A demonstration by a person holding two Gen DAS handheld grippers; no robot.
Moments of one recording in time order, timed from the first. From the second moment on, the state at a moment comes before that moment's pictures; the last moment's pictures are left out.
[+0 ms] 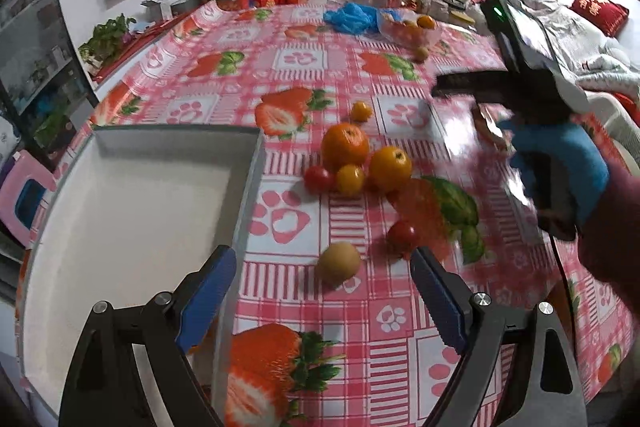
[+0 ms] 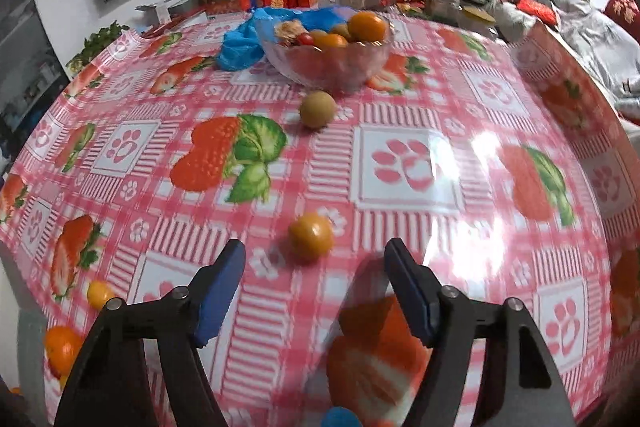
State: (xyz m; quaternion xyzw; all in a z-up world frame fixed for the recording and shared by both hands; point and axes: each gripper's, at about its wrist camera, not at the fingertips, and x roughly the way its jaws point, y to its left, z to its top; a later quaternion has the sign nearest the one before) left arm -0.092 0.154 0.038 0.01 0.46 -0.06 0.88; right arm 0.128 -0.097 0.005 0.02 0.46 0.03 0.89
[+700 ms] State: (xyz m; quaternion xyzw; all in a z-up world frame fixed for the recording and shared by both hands) left arm -0.084 0.133 0.006 0.06 0.46 -0.06 0.88; right arm 0.037 -0.125 0.016 0.08 0.45 0.14 0.88
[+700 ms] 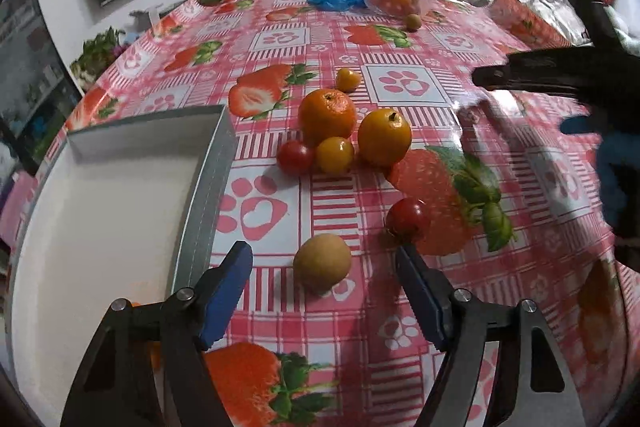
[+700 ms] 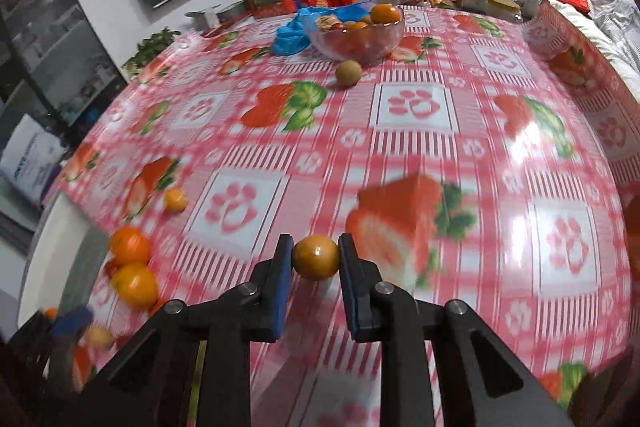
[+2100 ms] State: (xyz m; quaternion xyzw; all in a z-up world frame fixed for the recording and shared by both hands) left arm -0.133 0.192 0.067 -0.02 0.39 -0.04 0.92; right arm -0.068 -0.072 0.067 0.05 0.43 0.23 0.87
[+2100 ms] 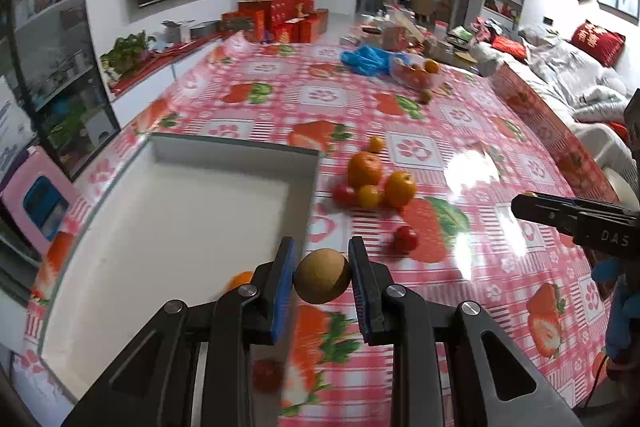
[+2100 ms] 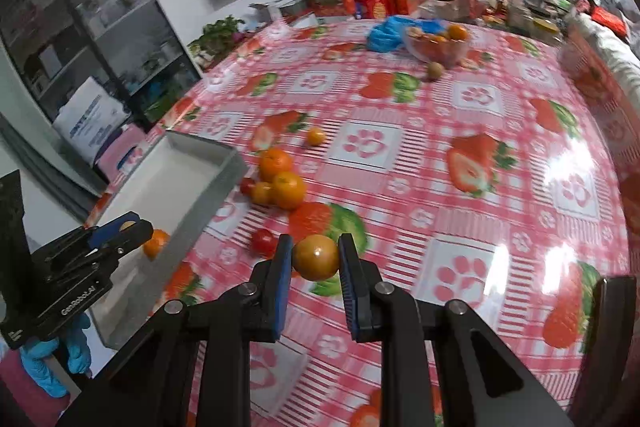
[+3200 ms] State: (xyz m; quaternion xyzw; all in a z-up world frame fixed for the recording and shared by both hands) left arm -0.146 0.297 0.023 -0.06 0.42 0.08 0.90; right arm -0.049 0.124 0.053 -0.04 0.48 0.34 0.81
